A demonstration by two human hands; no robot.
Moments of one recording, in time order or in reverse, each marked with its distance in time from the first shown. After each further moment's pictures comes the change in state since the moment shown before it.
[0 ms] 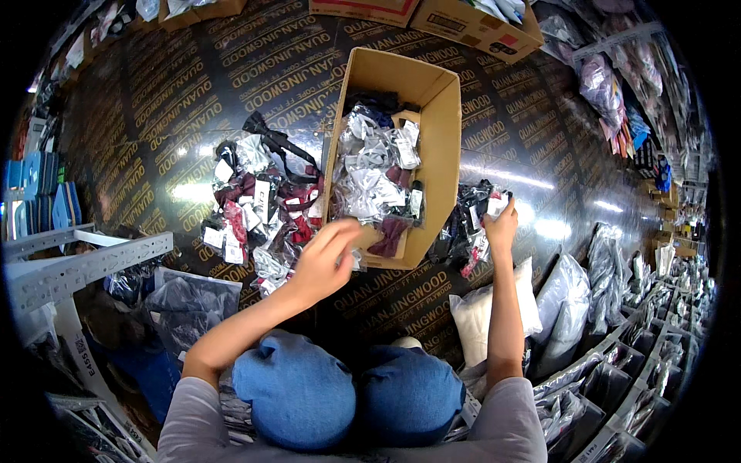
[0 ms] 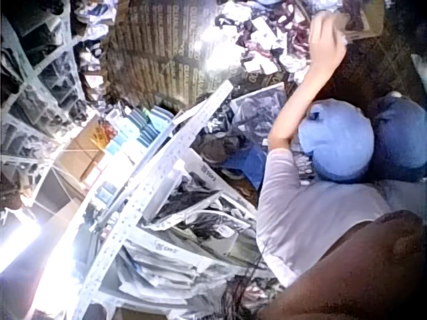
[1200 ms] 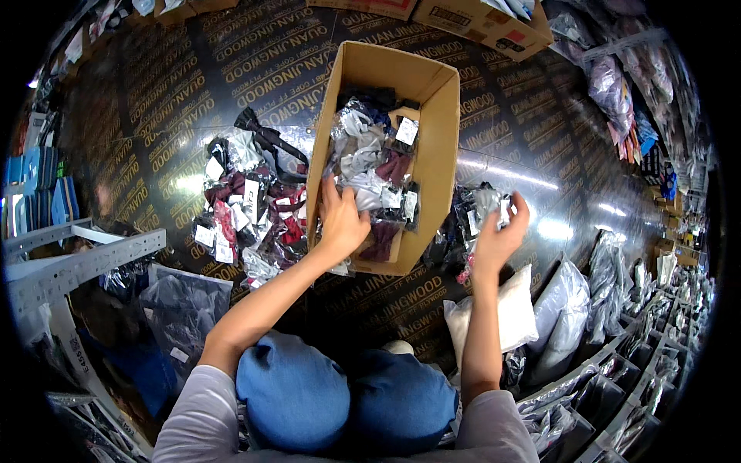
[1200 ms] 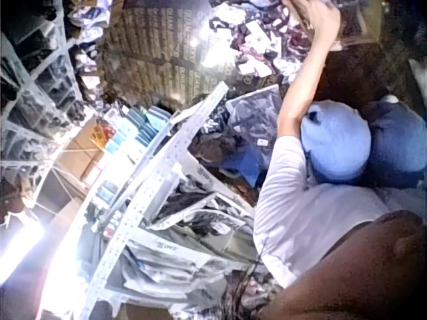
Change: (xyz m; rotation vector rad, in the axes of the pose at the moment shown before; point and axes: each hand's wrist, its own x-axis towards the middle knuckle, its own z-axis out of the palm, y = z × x) left_hand 0.047 -0.058 0.087 0.333 -0.041 -0.526; right_hand -0.019 -0.127 -0.067 0.572 0.202 0.004
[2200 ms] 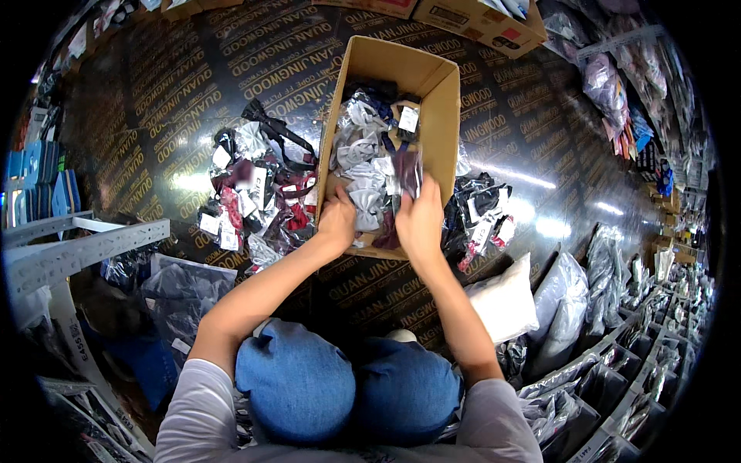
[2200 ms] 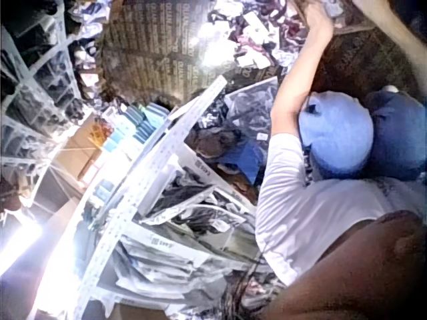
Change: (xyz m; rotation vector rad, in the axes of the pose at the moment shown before) left_hand -0.013 -0.026 0.007 0.531 -0.343 -0.026; right_hand -0.069 -0.064 0.061 -0.094 -0.485 -0.080
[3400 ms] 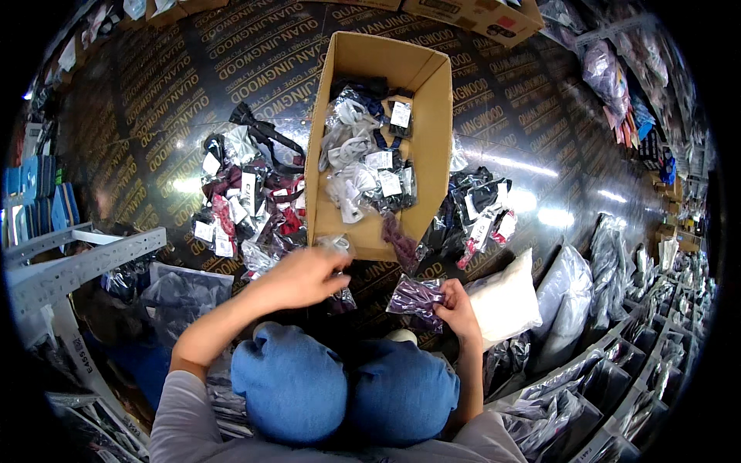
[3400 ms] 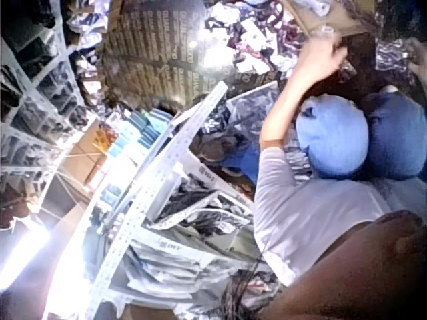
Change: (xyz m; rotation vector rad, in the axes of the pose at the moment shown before) left_hand -0.095 -0.028 -0.119 -0.440 -0.398 0.500; right_hand -0.161 0.150 -0.091 0.721 -0.508 0.527
